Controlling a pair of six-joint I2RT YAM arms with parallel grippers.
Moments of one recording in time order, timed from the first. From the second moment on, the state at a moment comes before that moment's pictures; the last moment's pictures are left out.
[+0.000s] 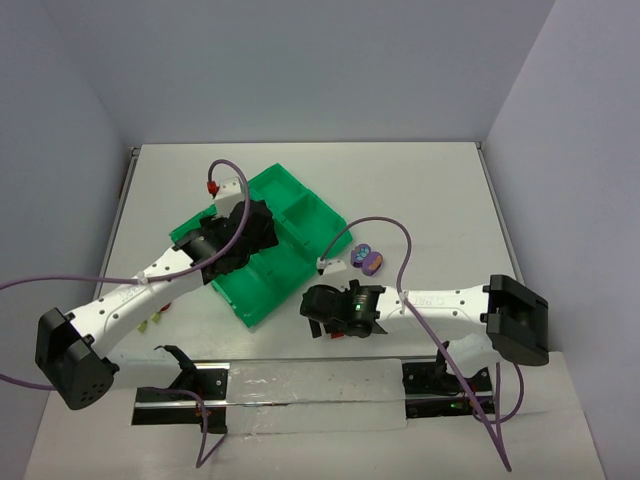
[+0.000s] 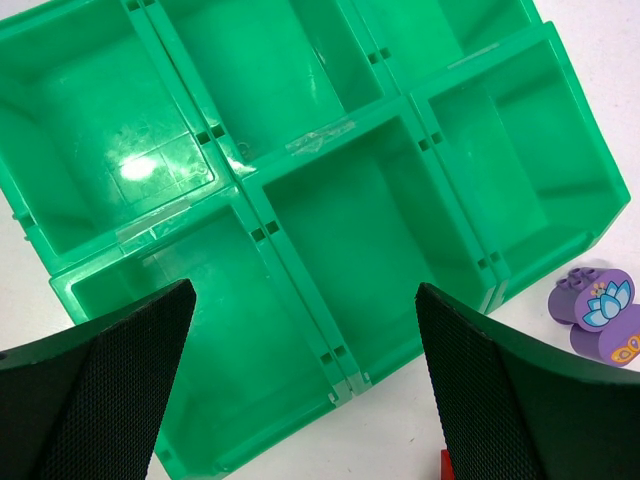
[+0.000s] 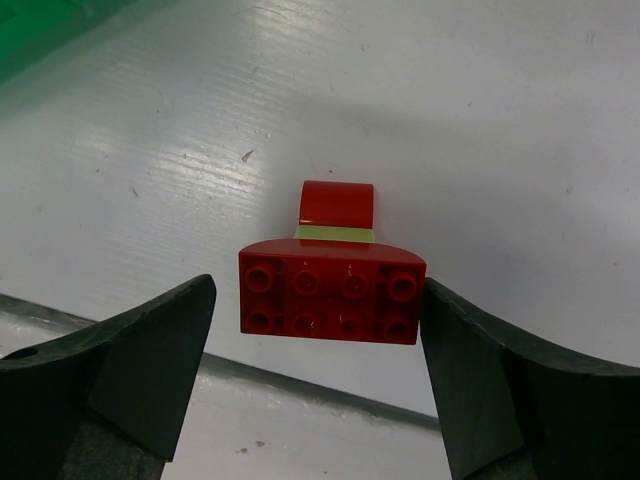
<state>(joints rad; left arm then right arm) -0.78 1.25 1.08 -0.68 -0.66 -0.80 1.25 1.43 0.85 -0.59 0.45 0.91</state>
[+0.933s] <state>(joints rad) -0.71 1.24 1.01 -0.56 -0.54 -0.73 0.96 1.14 0.89 -0.60 0.27 0.73</state>
